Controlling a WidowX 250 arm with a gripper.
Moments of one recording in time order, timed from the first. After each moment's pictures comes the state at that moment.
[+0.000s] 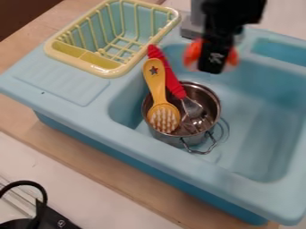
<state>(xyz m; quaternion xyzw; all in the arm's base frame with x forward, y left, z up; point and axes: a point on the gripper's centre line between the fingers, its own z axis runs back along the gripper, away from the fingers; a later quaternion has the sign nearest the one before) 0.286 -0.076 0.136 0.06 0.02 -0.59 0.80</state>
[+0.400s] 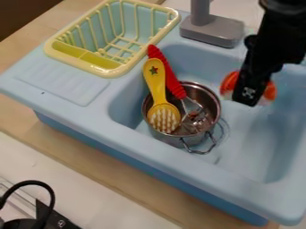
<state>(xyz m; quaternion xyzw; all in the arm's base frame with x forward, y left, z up) 0.289 -0.100 0.111 0.03 0.01 -0.64 0.77</state>
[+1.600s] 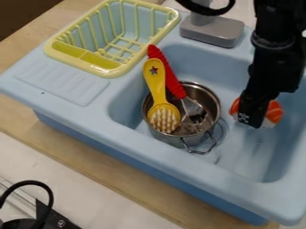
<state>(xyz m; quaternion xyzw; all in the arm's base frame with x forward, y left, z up) 0.296 -0.113 0.077 0.01 -0.06 -0.71 0.71</state>
